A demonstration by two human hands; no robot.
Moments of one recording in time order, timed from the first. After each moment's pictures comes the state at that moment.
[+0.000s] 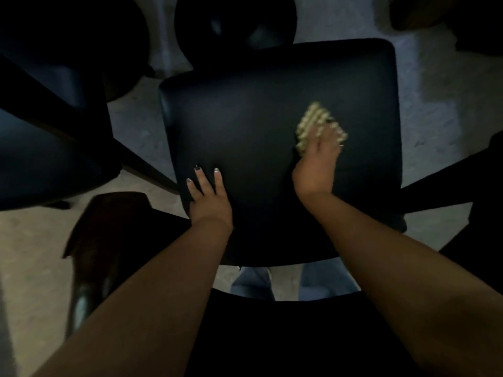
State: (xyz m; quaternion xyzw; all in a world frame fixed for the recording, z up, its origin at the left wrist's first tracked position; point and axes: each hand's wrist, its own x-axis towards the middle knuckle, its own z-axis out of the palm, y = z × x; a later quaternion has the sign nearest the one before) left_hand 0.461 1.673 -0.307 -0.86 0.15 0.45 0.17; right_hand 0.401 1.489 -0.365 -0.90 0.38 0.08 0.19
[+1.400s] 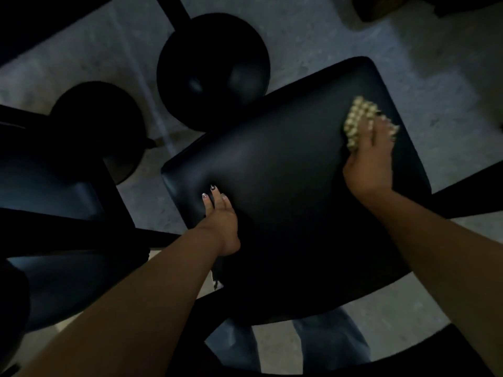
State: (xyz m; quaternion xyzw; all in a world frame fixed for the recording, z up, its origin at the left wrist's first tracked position) left_hand 0.577 1.627 -0.308 -0.74 0.36 0.49 0.29; right_hand 0.411 1.398 -0.362 -0.84 0.49 0.01 0.22
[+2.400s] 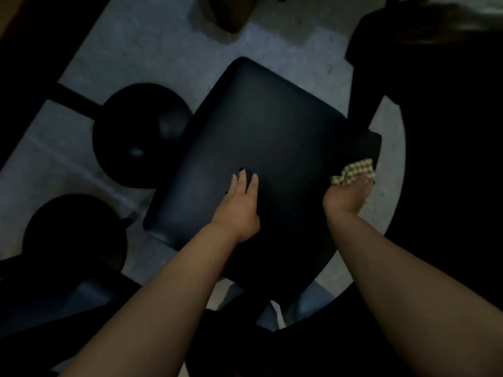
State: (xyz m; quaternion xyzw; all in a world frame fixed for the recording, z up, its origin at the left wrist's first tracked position) left_hand 0.542 1.582 -0.268 -0.64 0.62 0.43 0.15; right_hand 0.340 1.541 -0.320 -0.21 0.87 -0.32 0.30
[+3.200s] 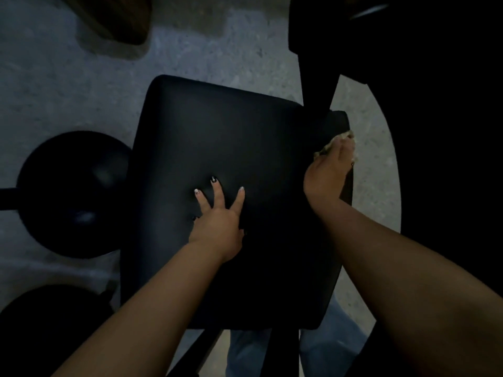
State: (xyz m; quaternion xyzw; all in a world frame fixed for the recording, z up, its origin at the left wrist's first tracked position) left_hand 0.552 1.511 -0.313 -0.50 0.72 0.36 0.31; right_hand 0.339 1.503 -0.375 -0.35 0.91 -0.17 0.17
